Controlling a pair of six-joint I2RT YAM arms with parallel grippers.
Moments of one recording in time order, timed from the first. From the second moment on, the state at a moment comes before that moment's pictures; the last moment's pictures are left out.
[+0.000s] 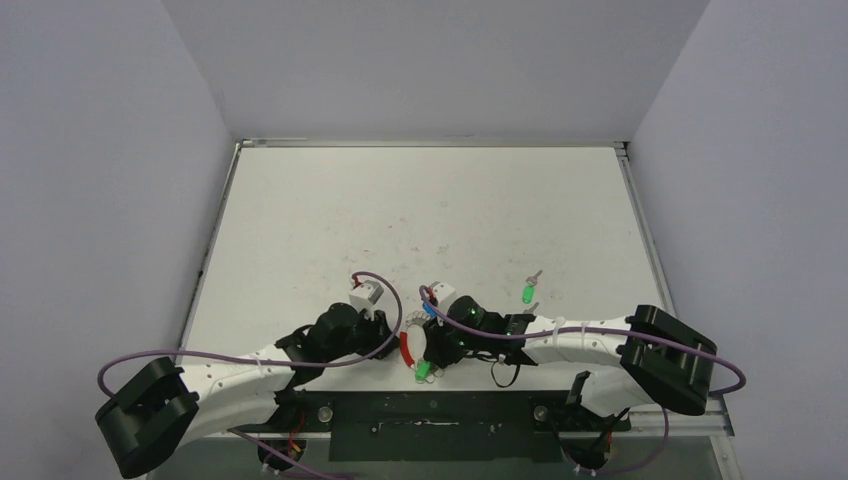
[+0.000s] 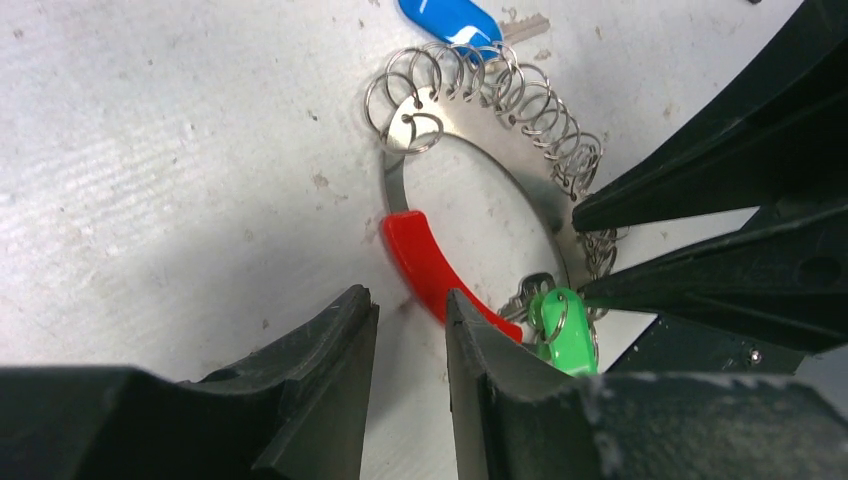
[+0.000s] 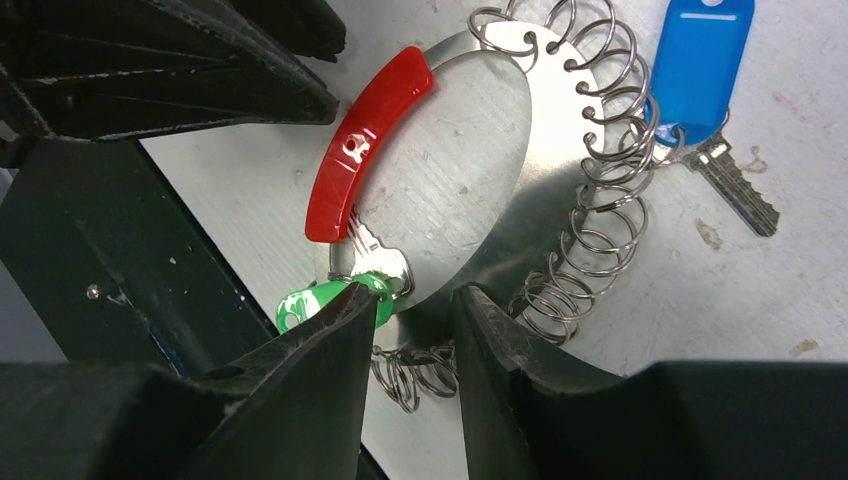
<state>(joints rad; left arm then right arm) -0.87 0.97 0.16 0.22 0.03 -0.63 1.08 1.36 0.53 0.05 -0.10 0.42</state>
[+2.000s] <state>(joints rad) -0.80 0.80 0.21 0.05 0.06 -0.59 1.62 1.65 0.83 -0.39 0.69 0.59</state>
